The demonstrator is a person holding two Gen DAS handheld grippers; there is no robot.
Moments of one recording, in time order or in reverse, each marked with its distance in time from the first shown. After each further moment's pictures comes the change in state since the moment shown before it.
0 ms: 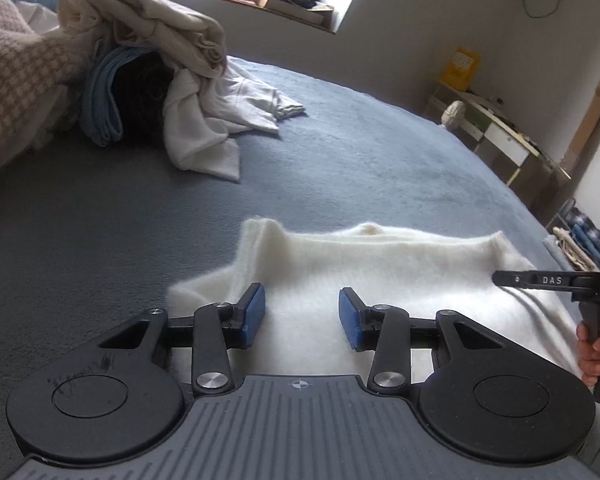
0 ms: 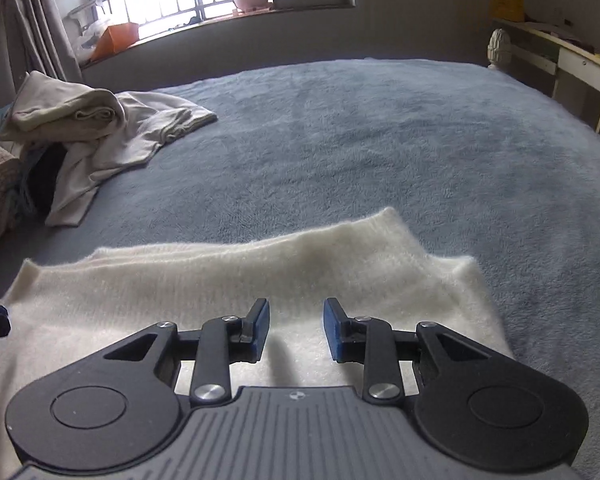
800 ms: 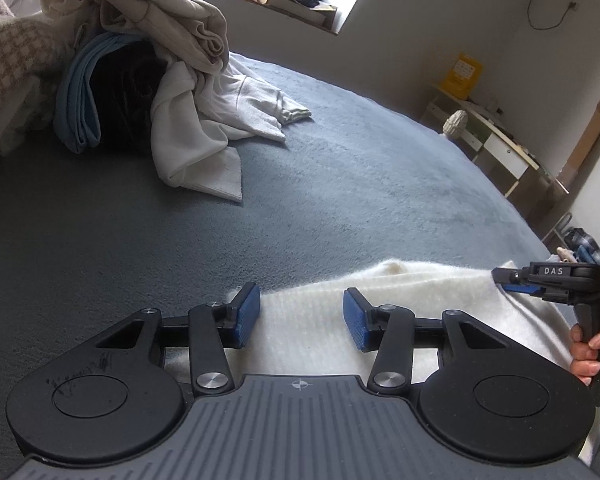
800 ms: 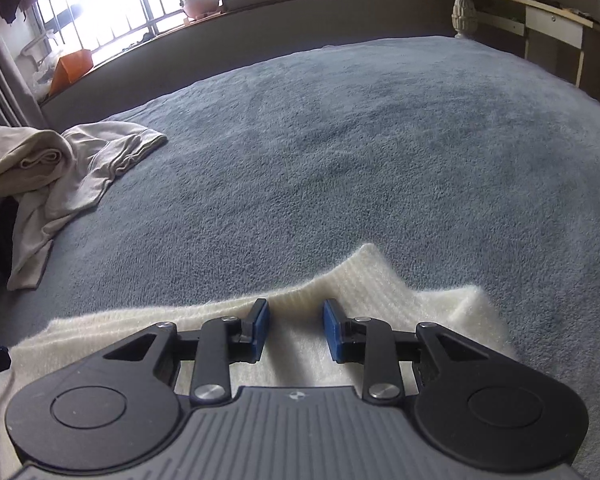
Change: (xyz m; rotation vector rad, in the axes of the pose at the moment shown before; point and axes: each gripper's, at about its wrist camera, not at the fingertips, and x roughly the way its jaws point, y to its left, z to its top) left arm 0.040 0.016 0.023 -0.021 0.002 -0.025; right arm 0.042 -0.022 0.029 0.172 -0.005 0.007
